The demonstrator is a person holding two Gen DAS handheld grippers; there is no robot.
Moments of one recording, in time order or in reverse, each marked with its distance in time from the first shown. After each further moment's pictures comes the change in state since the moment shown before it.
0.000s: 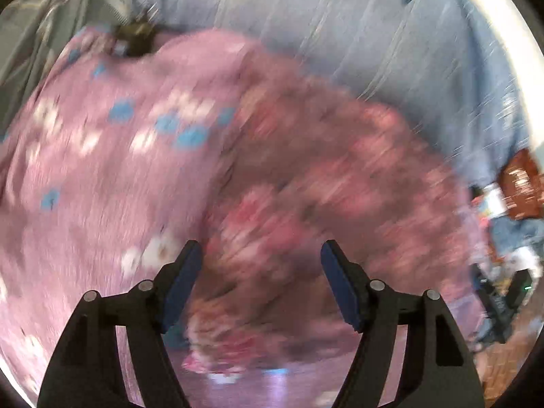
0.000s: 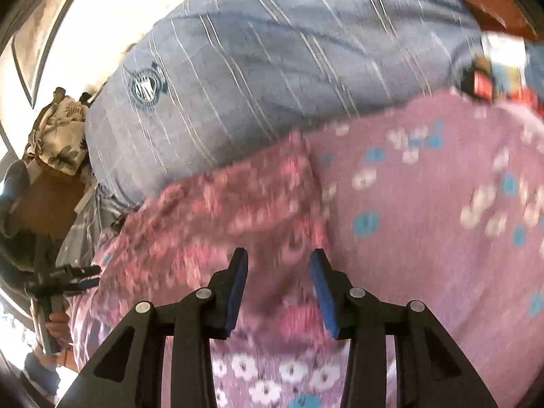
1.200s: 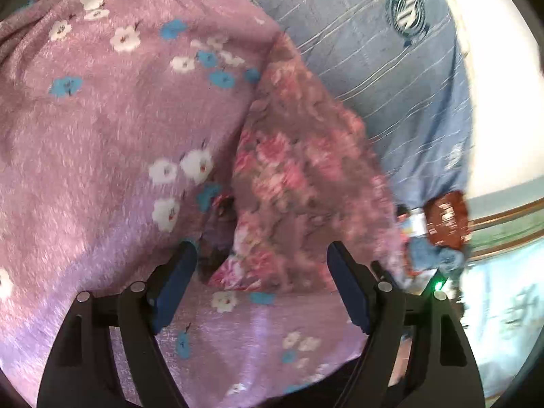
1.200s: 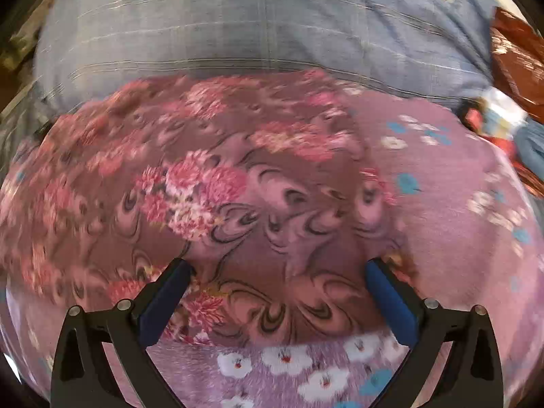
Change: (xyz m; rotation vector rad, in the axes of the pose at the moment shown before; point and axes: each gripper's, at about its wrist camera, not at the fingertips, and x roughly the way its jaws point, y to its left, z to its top) left arm -0.034 0.063 -0.019 -0.243 0.084 -0.430; right arm 0.059 0.105 -0.039 -0.235 0.119 -0.459
